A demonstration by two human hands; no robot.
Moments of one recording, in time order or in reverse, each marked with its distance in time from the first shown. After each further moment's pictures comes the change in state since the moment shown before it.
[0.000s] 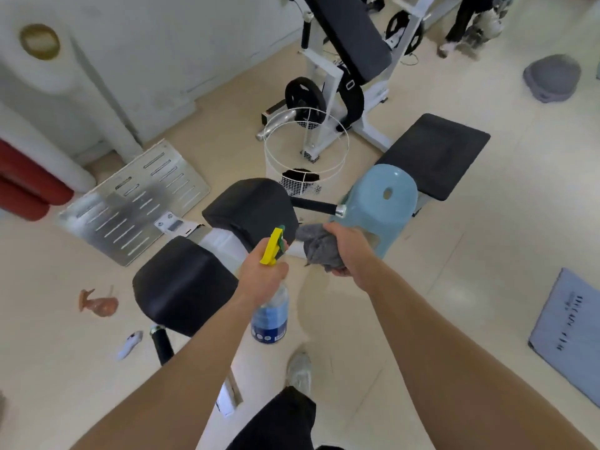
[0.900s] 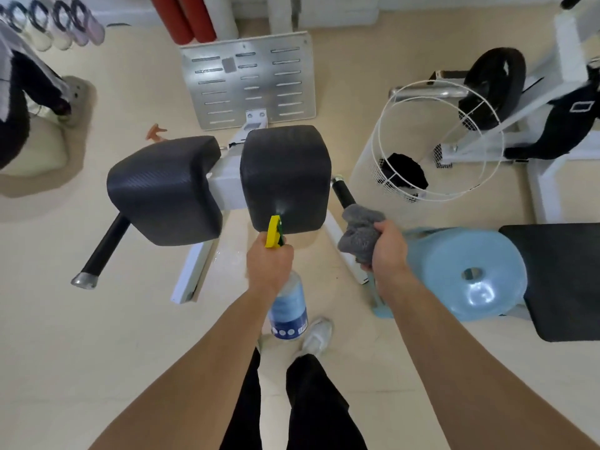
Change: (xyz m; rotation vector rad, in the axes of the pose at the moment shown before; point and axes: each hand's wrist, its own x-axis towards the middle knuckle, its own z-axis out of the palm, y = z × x) left_hand 0.135 -0.025 0.164 -0.319 0.884 -0.685; right_hand 0.246 -0.065 -0.037 -0.349 -0.361 0.011
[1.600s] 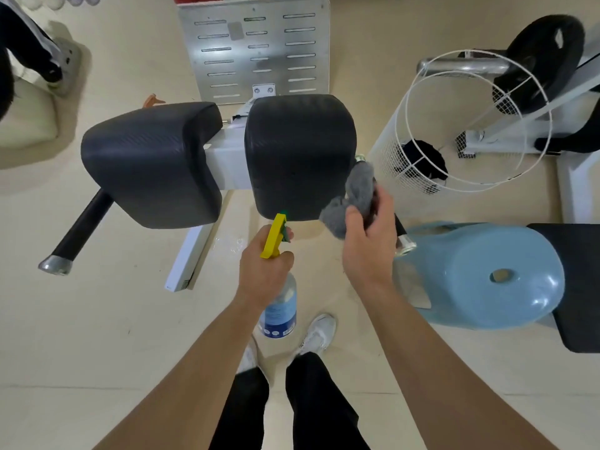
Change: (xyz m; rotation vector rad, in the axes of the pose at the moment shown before) left_hand 0.022 -0.054 -0.003 -0.028 -0.111 0.160; right_hand 0.036 0.061 0.053 -0.236 0.024 -0.667
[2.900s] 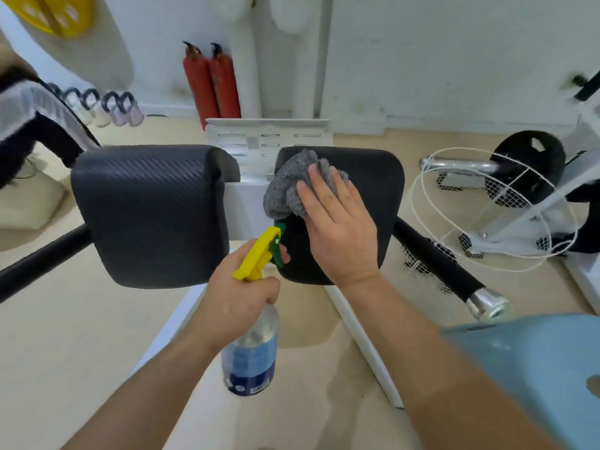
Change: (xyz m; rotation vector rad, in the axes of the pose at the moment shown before) left_hand 0.072 -0.048 -0.049 -0.138 -0.008 0.374; right_hand 0.096 0.071 0.136 -0.670 0.360 -1.413
